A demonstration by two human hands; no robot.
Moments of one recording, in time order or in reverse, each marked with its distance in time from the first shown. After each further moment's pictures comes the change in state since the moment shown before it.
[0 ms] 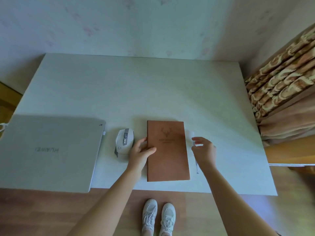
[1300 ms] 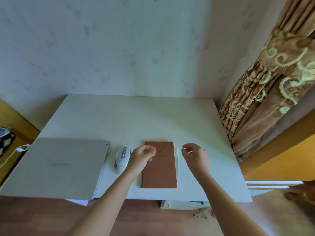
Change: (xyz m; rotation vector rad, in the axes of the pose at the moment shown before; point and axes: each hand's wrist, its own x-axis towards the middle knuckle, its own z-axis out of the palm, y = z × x) left_hand -0.077 0.071 0.015 0.349 -0.105 0.347; right_hand -0.076 -0.064 -0.079 -0.091 0.067 -0.285
